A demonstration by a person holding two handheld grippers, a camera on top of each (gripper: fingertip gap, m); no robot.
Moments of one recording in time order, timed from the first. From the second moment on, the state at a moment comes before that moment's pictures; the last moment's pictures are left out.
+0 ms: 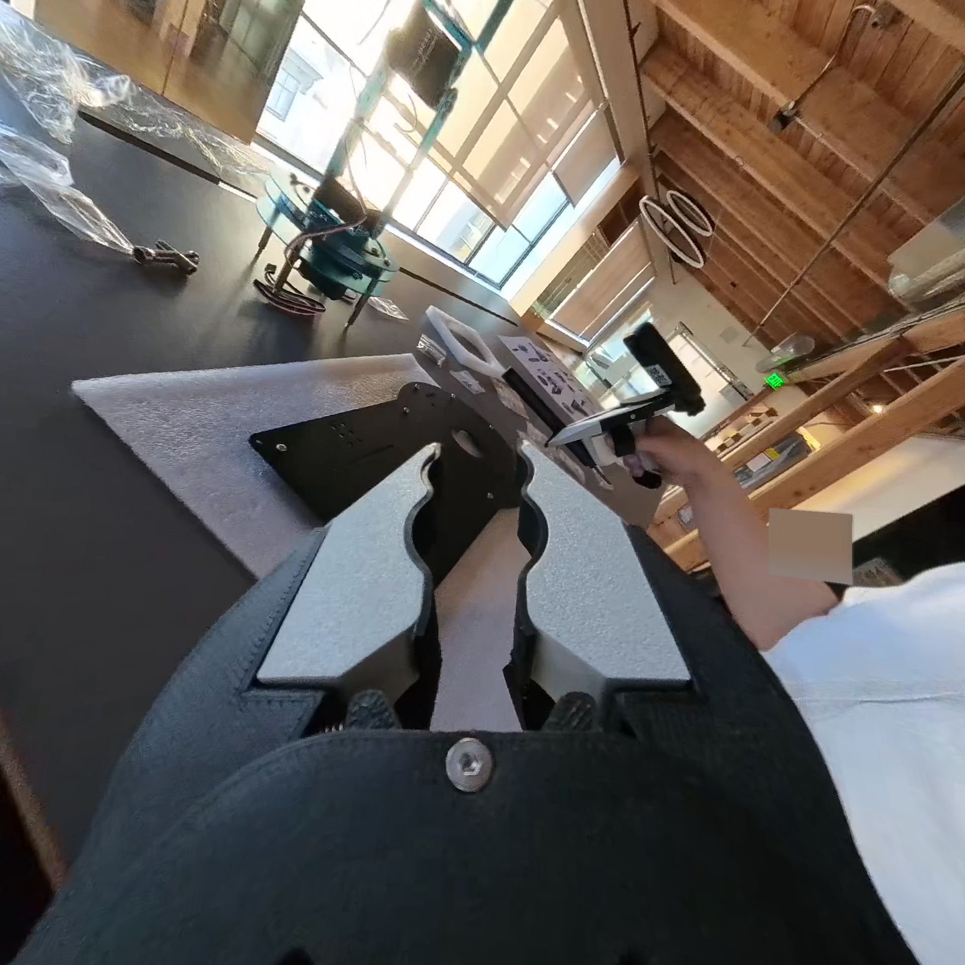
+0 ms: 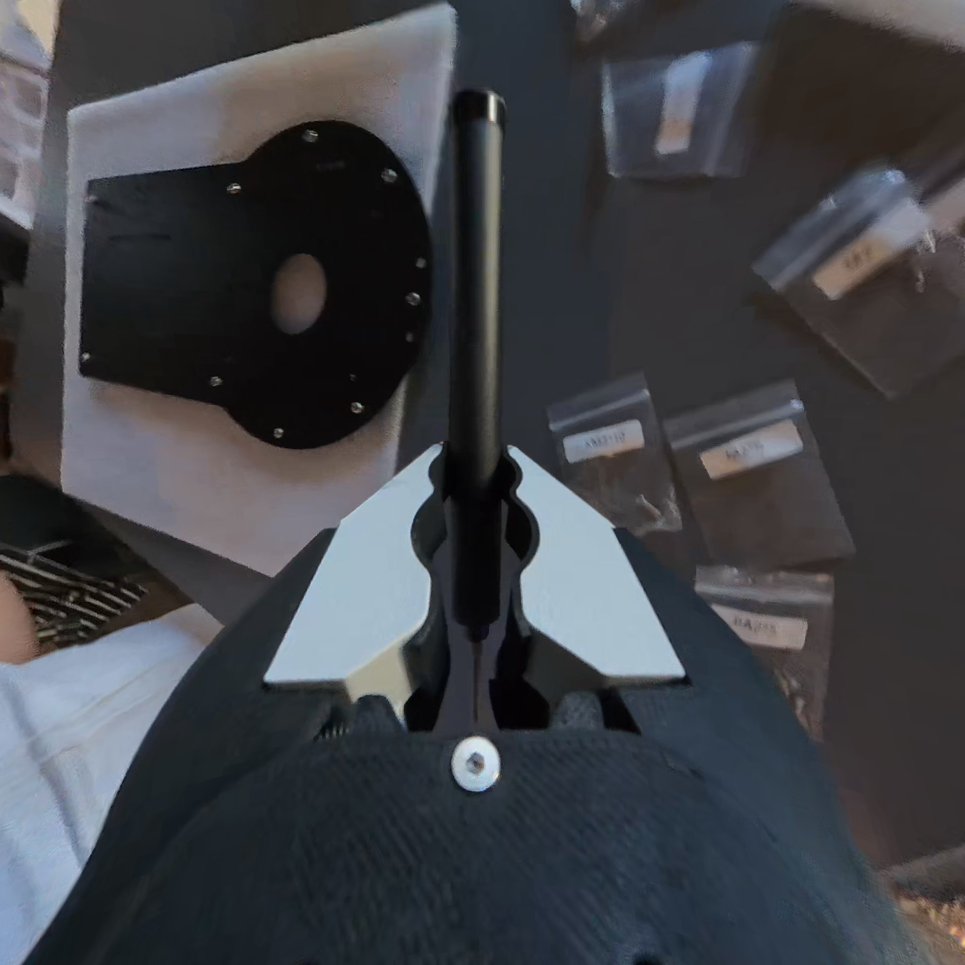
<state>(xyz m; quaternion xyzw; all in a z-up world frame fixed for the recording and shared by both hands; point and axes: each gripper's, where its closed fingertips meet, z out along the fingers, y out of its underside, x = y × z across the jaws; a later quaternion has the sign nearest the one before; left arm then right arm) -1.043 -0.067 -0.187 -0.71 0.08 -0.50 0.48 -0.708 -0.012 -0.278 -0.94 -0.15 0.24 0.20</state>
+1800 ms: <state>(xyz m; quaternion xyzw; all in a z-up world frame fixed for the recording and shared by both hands) -0.684 -0.036 -0.160 -0.79 0.08 -0.27 0.54 -0.240 -0.034 -0.181 -0.76 -0.23 0.10 0.59</state>
